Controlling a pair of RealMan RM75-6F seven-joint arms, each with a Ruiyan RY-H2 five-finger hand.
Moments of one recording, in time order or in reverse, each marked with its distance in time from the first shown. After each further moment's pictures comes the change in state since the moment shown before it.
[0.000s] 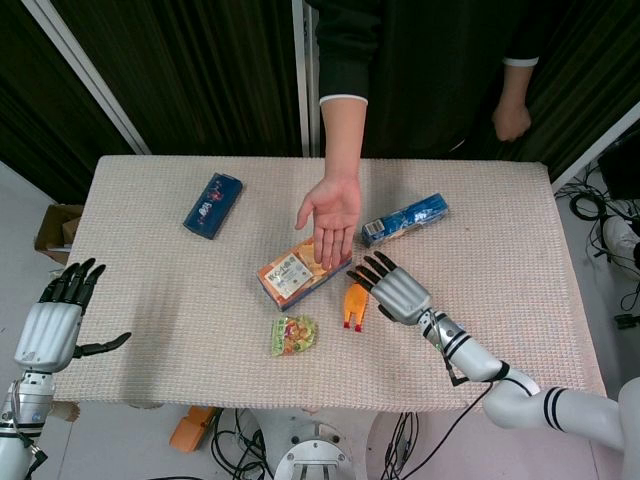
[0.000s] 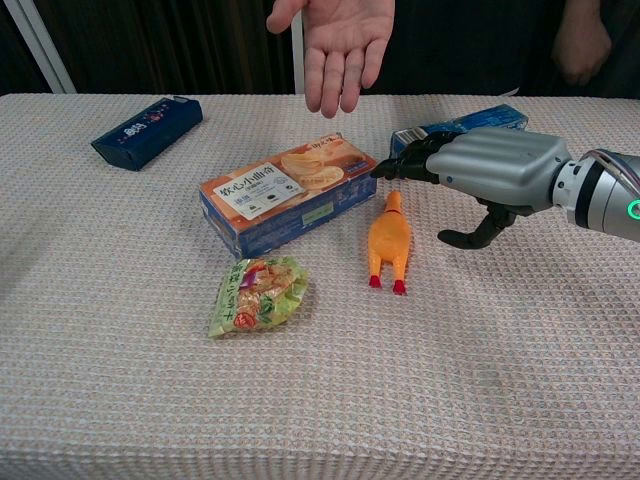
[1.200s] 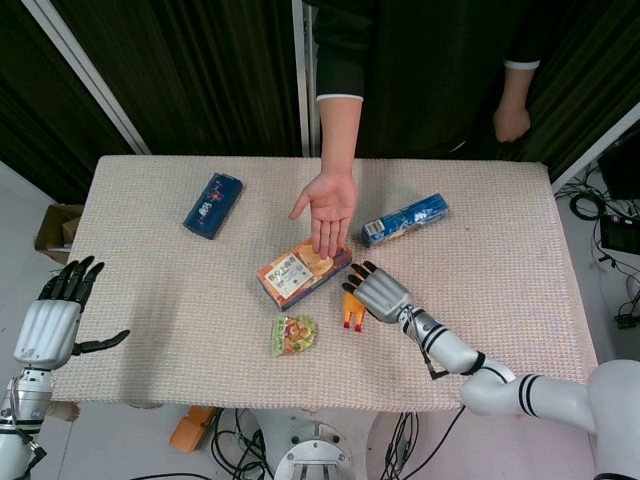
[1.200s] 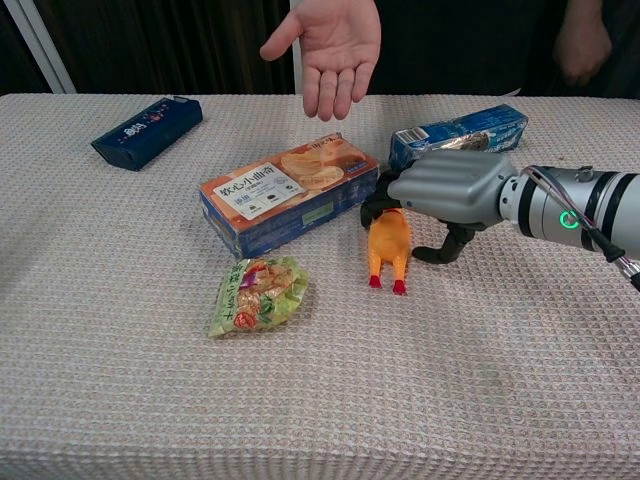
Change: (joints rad) left arm -0.007 0.001 -0.004 0.016 -0.010 -0.007 -0.020; right arm 0.097 -0.084 0.005 0.056 0.135 -0.121 -0.147
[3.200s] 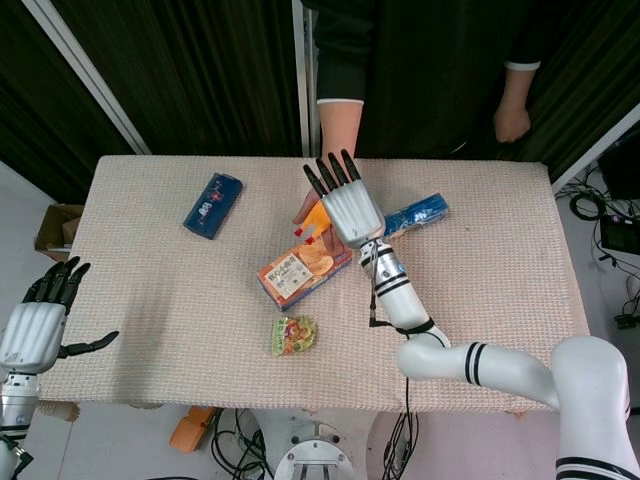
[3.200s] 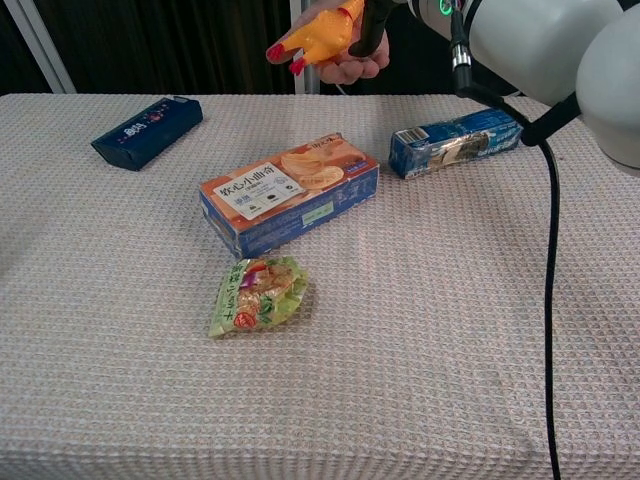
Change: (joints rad) left arm 0.020 0.034 0.005 0.002 0.005 0.023 -0.053; right arm 0.211 -0.089 0.339 -0.042 0.381 0.322 -0.509
